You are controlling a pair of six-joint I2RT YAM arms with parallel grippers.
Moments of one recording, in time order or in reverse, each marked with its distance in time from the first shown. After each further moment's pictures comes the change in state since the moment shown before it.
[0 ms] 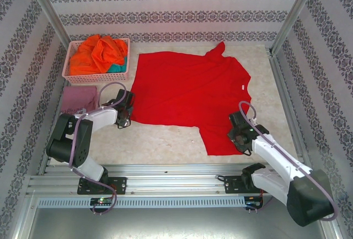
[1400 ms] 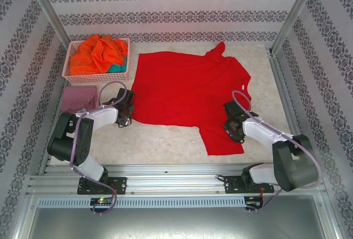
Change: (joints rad) left arm 0.000 0.017 0.018 0.006 0.021 0.000; right arm -0.057 0.321 0.119 0.145 -0.026 0.002
